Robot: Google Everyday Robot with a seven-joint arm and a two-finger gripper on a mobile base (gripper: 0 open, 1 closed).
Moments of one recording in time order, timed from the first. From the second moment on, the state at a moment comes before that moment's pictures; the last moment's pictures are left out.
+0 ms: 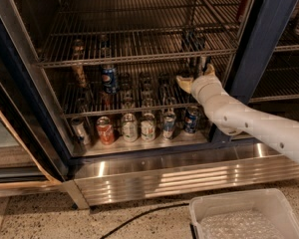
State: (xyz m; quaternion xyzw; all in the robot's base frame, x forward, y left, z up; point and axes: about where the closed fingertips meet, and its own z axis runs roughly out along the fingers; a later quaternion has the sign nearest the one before) arm 0.779 -0.182 0.763 -0.17 0.74 -0.05 0.65
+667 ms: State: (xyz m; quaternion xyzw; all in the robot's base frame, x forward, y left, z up) arm 0.798 -0.204 0.774 -0.13 0.72 -0.10 0.67
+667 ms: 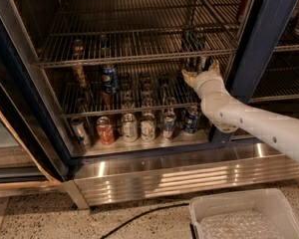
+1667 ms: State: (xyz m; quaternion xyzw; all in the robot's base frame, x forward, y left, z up) arm 0.803 -0.218 0.777 -0.11 0.72 -0.12 0.68
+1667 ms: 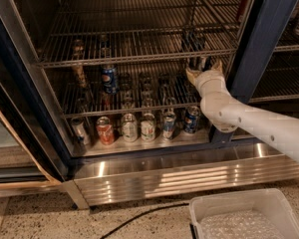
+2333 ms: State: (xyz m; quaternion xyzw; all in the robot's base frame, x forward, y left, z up) arm 0.821 -0.216 0.770 -0.09 0.72 -0.10 0.68
